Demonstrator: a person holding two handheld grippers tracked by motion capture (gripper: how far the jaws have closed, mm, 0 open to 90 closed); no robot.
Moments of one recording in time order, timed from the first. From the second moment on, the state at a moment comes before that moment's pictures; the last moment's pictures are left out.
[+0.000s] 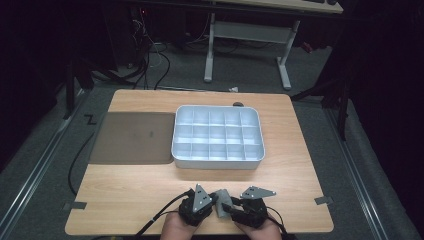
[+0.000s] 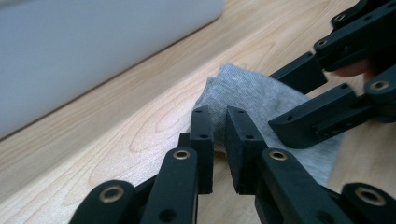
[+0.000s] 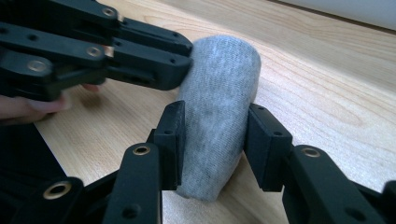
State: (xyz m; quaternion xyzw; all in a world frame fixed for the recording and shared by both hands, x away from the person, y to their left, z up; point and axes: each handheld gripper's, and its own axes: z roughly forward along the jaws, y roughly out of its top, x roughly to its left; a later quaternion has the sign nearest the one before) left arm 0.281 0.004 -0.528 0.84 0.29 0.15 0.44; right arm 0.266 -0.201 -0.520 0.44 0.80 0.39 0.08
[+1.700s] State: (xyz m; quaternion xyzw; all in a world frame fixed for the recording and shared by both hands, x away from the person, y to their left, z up) left arm 0.290 0.055 -0.519 0.83 0.32 0.14 0.44; right arm 0.307 -0.191 -0.502 0.43 0.86 0.29 0.01
